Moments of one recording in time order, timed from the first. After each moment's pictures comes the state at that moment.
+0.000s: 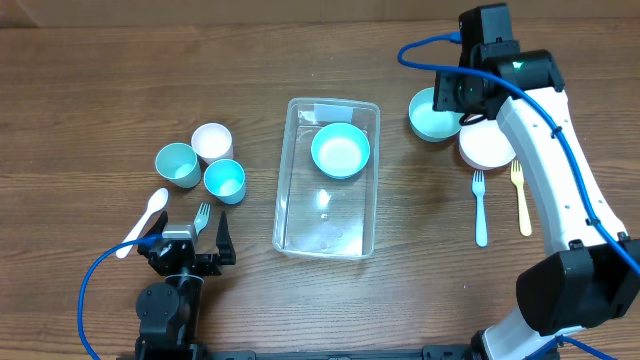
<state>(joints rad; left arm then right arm) -0.03 0.09 0.01 -0.08 -0.02 -0.04 0.16 1.79 1.74 -1.05 0.14 0.21</state>
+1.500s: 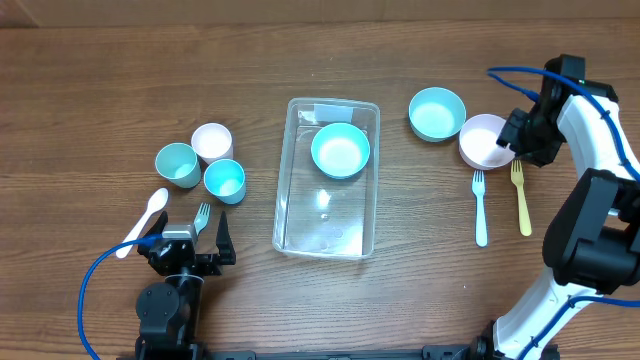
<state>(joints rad) -0.03 0.09 0.01 -0.08 -0.02 -0.04 -0.27 2.03 1.57 -0.98 -0.02 0.28</state>
